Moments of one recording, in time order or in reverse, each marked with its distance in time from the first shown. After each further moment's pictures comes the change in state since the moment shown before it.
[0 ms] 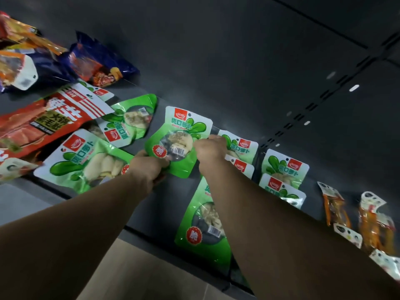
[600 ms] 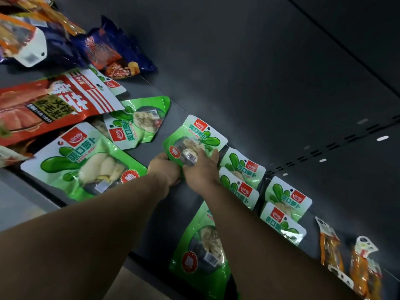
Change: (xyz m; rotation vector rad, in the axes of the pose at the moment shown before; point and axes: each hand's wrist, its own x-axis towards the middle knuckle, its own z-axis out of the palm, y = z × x) left_hand 0.029 0.000 0.024 0.013 -0.033 -0.023; right_hand 0.013 0.017 0.022 -0.932 -0.206 -0.374
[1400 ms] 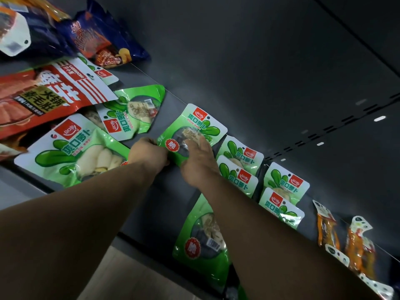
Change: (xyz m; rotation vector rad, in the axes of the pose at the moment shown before) left_hand 0.010 0.005 -0.027 0.269 0.151 0.113; right_hand -0.002 0.005 0.005 -0.274 -0.036 -0.152
